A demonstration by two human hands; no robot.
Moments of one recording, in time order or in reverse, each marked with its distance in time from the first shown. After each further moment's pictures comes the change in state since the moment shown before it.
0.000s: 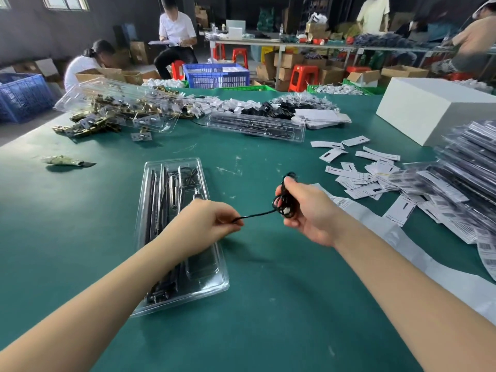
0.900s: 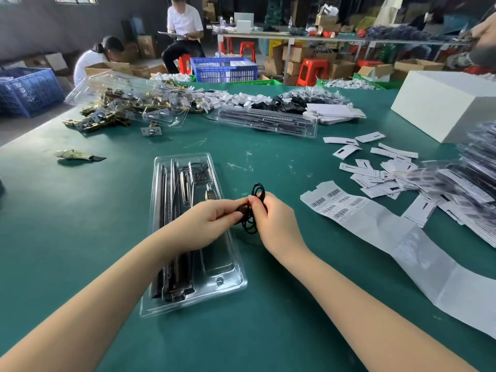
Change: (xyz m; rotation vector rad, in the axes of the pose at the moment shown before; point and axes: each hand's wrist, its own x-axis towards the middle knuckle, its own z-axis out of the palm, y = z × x) left_hand -0.006 -0.016 -0.010 -0.359 -0.163 -0.032; right_hand 0.023 0.059 0.060 -0.655 0.211 -0.490
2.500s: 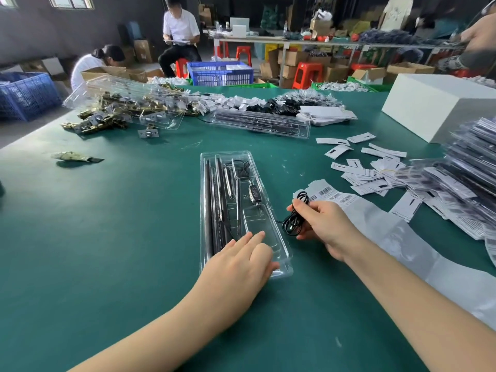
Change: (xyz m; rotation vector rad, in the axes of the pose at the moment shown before) left_hand -0.050 0.045 0.092 0.896 0.253 0.221; right_hand -0.010 0.031 -0.081 0.397 -0.047 0.409
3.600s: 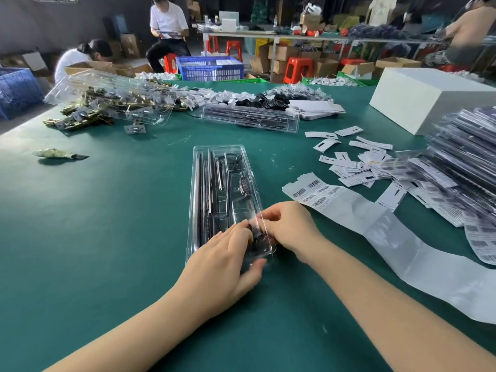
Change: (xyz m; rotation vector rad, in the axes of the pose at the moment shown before) left_hand -0.003 -0.003 -0.002 -0.167 0.054 -0.097; right_hand -0.023 -0.005 0.033 -0.447 -0.012 -0.088
